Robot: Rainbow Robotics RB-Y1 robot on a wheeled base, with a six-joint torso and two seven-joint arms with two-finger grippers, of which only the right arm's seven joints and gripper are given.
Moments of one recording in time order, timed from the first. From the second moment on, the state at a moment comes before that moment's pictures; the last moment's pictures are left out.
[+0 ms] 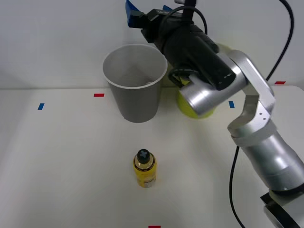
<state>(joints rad) -0.69 -0.27 0.39 -1.78 0.06 0.49 0.73</state>
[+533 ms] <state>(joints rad) -0.29 -0.49 0.24 -2.15 -0.12 0.49 0.72</state>
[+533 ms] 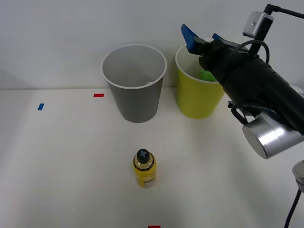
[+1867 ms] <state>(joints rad) 0.46 -0.43 0.14 -2.29 0.18 0.19 0.78</state>
